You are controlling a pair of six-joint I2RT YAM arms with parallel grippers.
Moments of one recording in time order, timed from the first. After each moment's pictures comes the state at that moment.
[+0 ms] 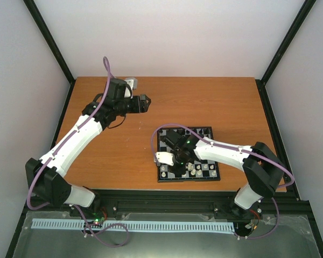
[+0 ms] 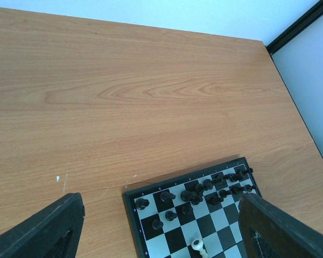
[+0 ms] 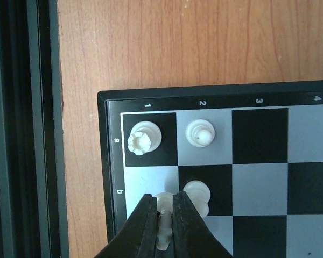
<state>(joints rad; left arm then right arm) -0.46 1.40 1.35 -0.55 0.12 -0.44 0.92 1.59 1.01 -0.73 -0.26 -0.61</state>
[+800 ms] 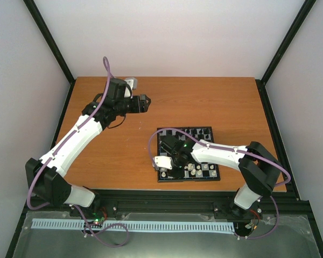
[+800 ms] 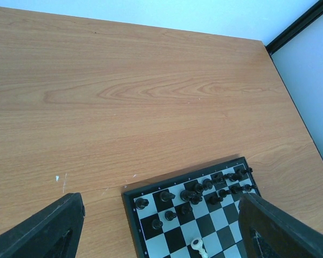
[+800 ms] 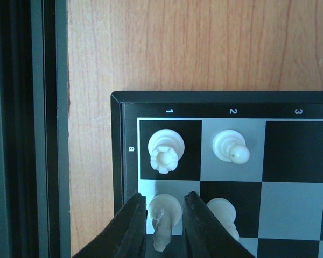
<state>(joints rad) -0.45 1.40 1.34 -0.55 0.12 -0.44 0.97 1.62 0.99 -0.71 -0.24 -0.61</state>
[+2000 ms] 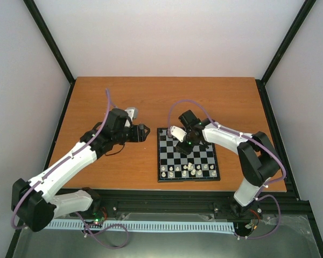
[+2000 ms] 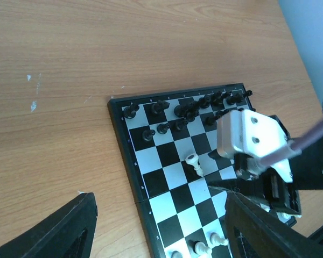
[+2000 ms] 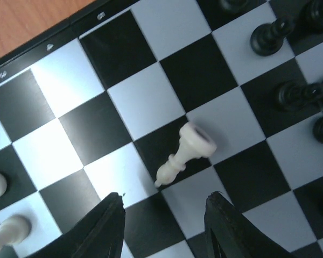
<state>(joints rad) -0.59 1.15 0.94 -0.49 0.12 -0.55 0.61 1.68 1.06 -0.64 -0.23 -0.48</state>
